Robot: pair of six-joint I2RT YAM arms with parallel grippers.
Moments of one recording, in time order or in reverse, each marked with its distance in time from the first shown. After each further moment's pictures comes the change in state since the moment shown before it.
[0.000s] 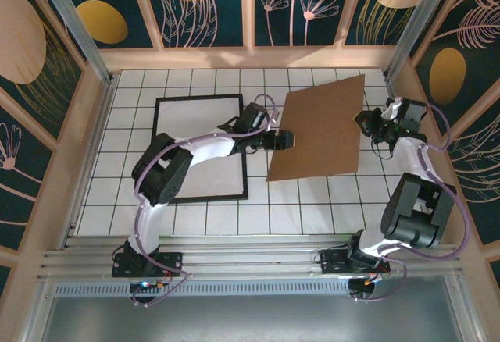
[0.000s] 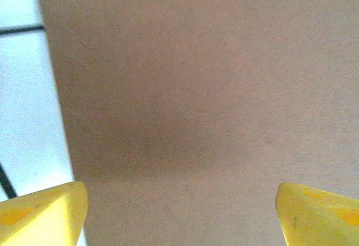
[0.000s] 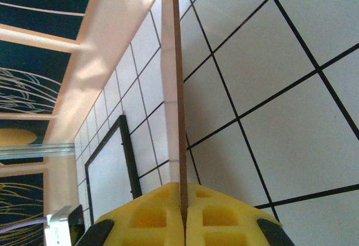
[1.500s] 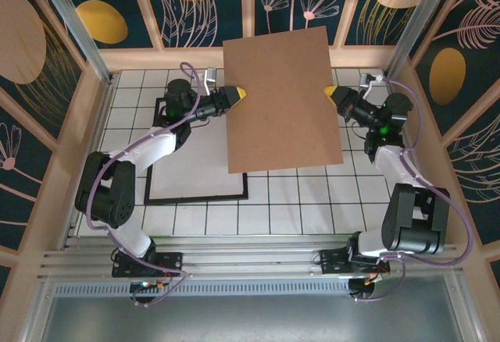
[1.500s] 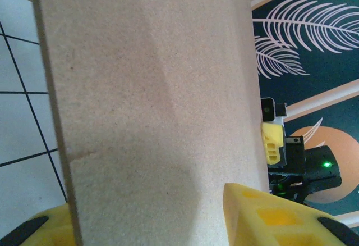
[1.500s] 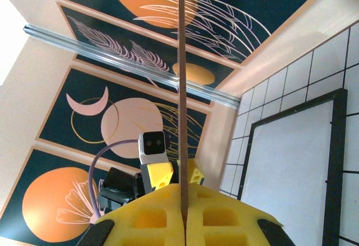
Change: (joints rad) left arm 0.353 -0.376 -0.307 0.538 0.400 -0.403; right arm 0.211 -0.049 -0.136 0.927 -0.322 0.653
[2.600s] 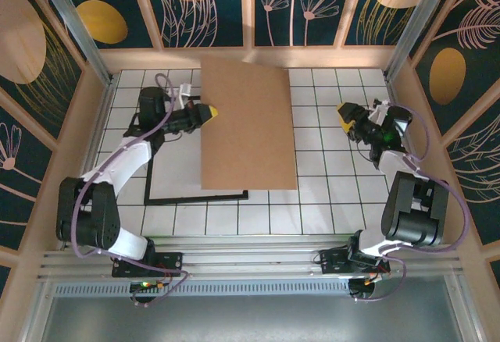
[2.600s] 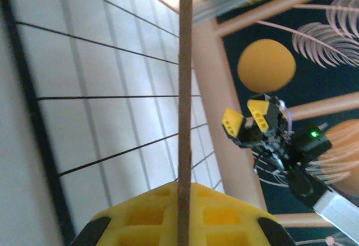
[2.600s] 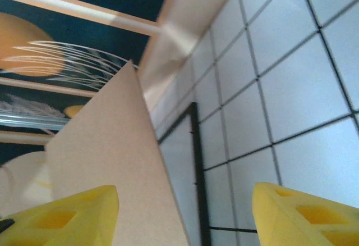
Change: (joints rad) left arm 0.212 -0.225 -0.127 -0.457 0.104 0.233; right arm -0.097 0.058 -0.092 -0.386 0.210 -0.383
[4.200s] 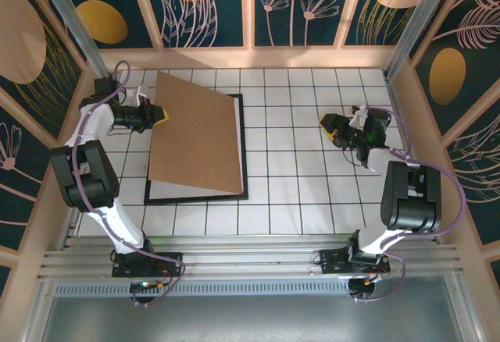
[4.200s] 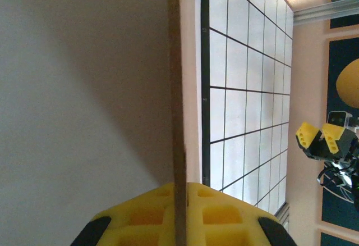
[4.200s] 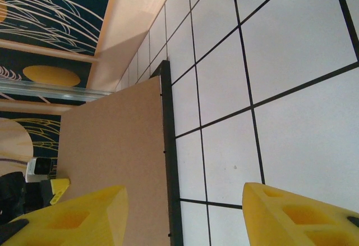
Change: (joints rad) left arm 0.375 0.375 0.469 -0.838 0.048 0.627; right arm 0.104 0.108 -0.011 -0.001 0.011 -0.089
